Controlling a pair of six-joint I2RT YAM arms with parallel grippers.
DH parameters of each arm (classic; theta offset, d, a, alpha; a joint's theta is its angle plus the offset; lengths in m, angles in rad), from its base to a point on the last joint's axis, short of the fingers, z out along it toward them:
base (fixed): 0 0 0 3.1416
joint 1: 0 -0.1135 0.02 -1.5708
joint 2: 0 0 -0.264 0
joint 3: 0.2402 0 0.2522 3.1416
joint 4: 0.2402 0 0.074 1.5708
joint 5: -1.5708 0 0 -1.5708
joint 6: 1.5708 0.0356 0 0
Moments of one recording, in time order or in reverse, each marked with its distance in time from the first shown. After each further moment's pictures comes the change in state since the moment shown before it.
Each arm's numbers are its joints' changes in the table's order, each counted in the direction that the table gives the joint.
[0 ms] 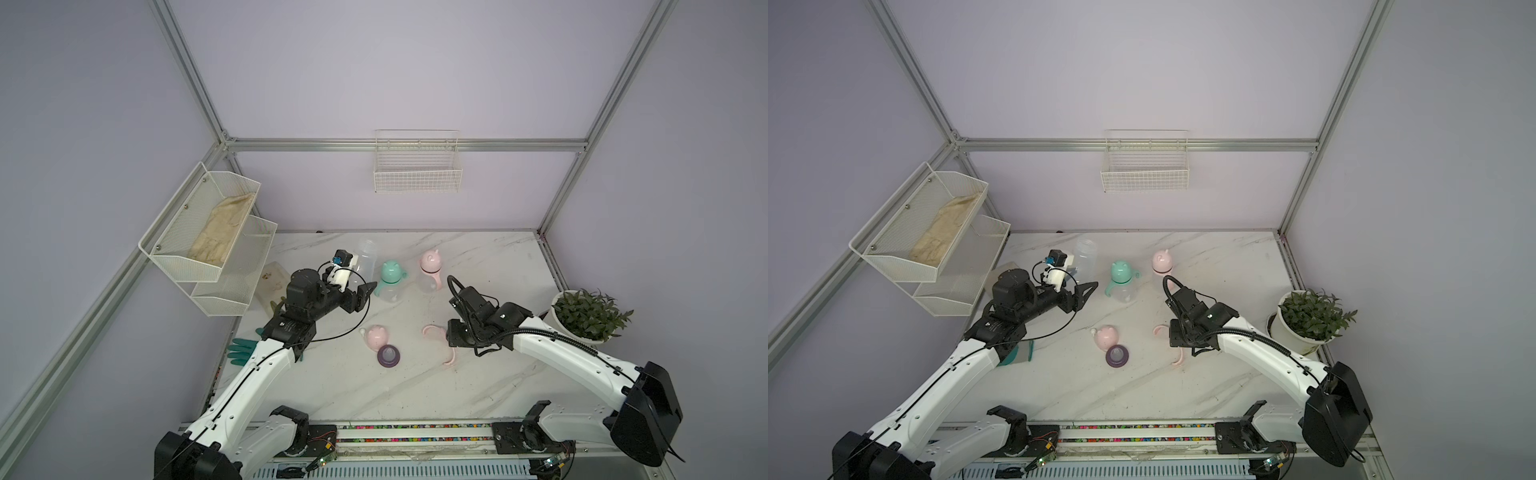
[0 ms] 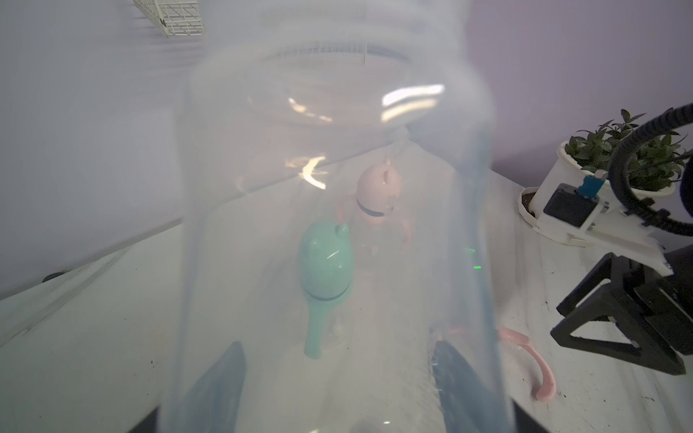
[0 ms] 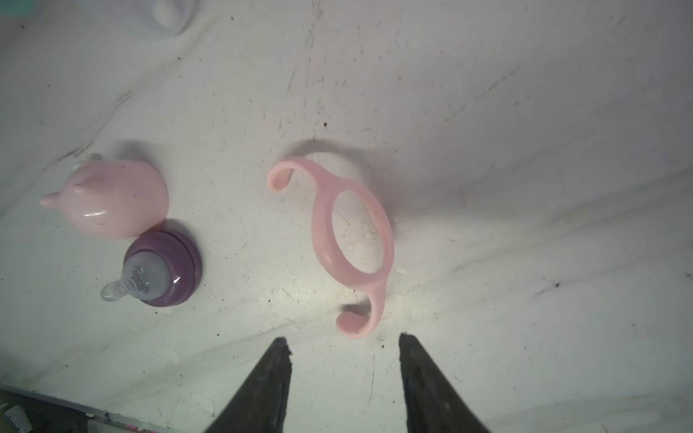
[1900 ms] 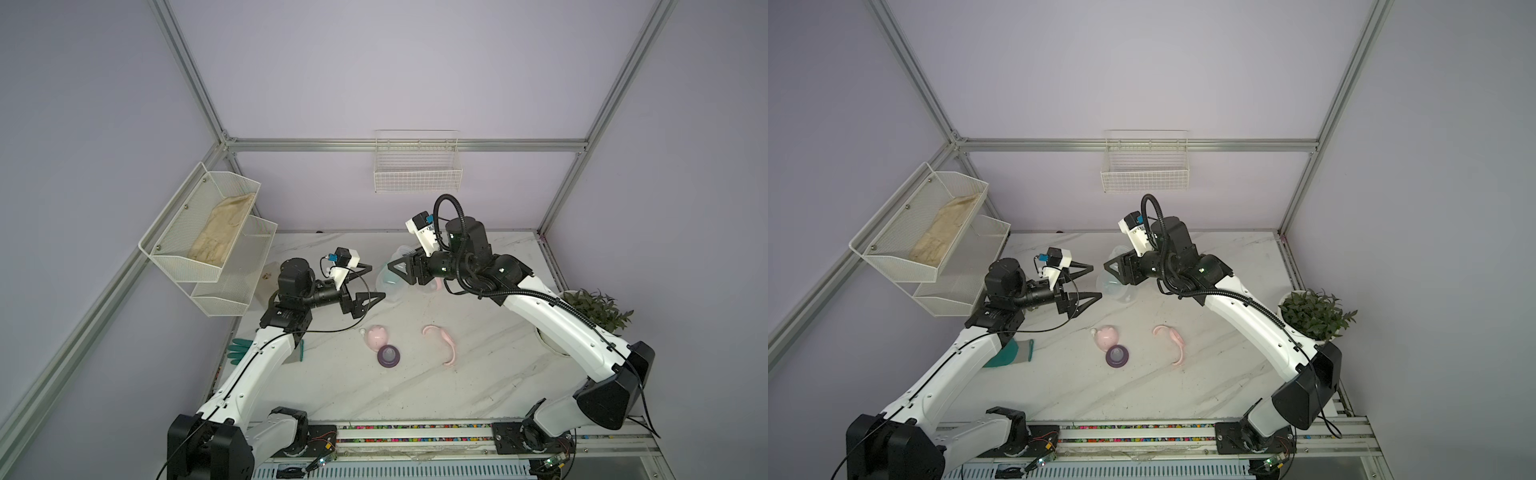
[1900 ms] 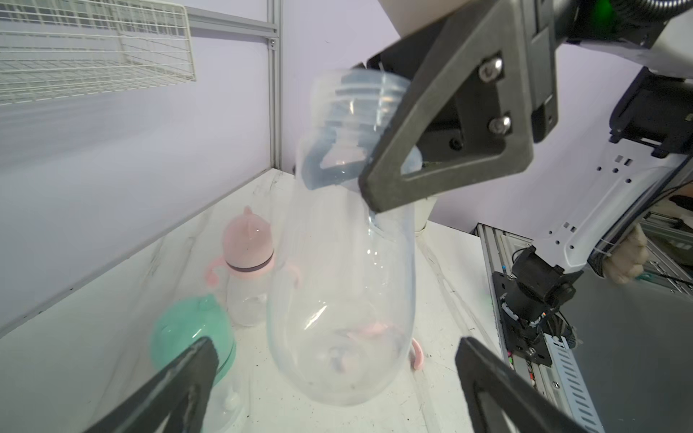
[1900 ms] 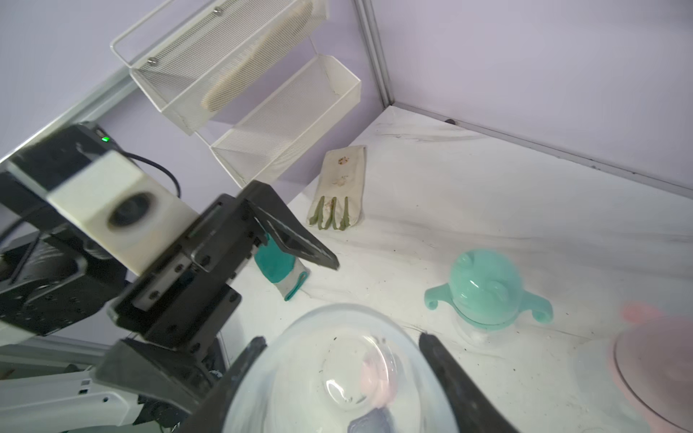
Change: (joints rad) left arm -0.098 -0.101 0.038 -0.141 -0.644 0.007; right arm 0.009 -0.235 0.669 -0.336 0.457 -0.472
